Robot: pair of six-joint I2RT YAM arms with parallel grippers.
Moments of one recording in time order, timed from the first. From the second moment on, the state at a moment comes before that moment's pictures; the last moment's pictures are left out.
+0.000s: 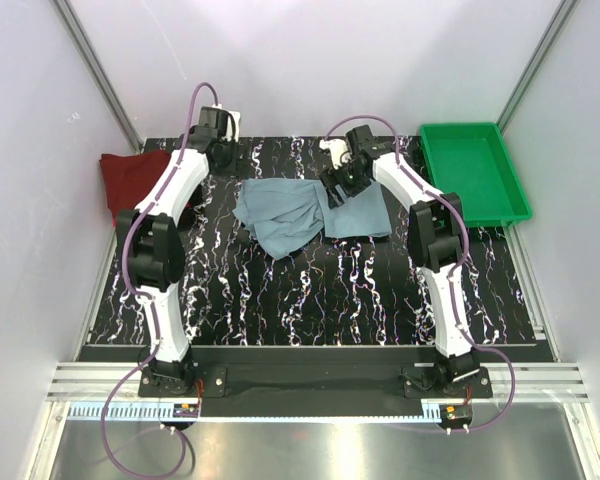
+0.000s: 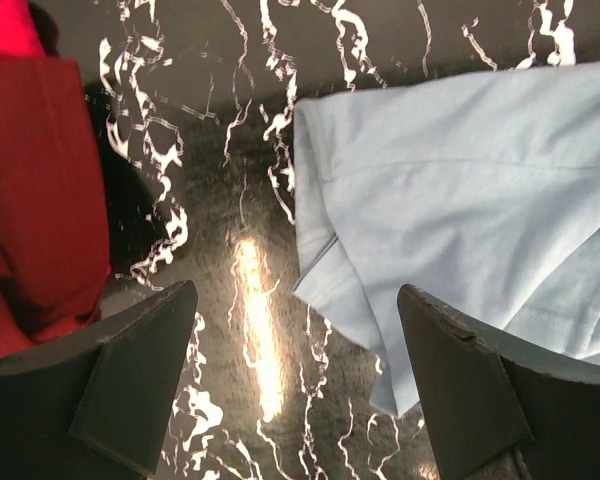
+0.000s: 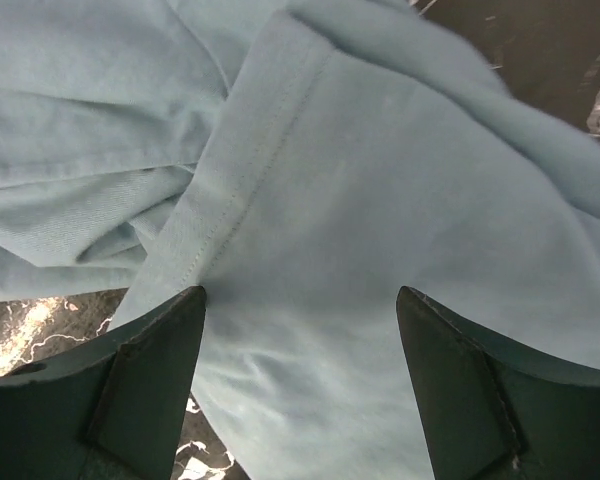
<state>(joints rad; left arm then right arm) -0.19 2.03 1.88 -0.72 -0.04 -0.03 0.35 2.36 2.09 -0.77 -0.31 -0.30</state>
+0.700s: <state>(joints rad) -0.16 2.19 1.85 -0.71 0.12 -0.07 0.46 2.40 2.13 -0.79 -0.22 -0.34</state>
